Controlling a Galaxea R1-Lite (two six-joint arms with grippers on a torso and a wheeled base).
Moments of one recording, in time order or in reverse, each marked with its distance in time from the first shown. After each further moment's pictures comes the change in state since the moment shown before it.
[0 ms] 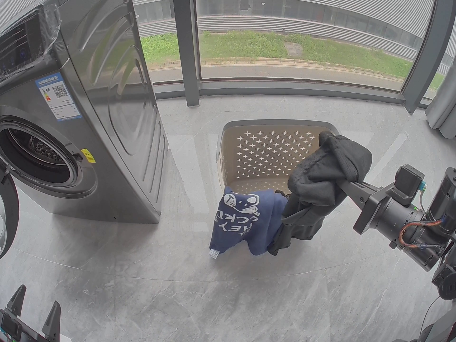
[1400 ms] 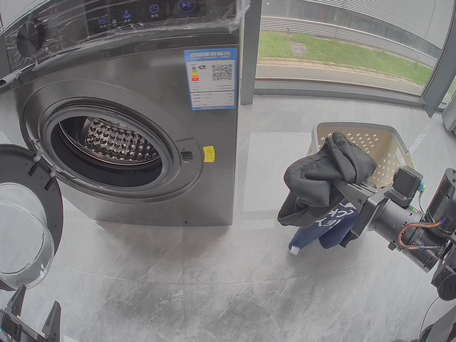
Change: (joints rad) left arm 0.000 0.000 0.000 0.000 0.000 0.000; right arm 0.014 0.003 -0.001 0.000 0.001 0.001
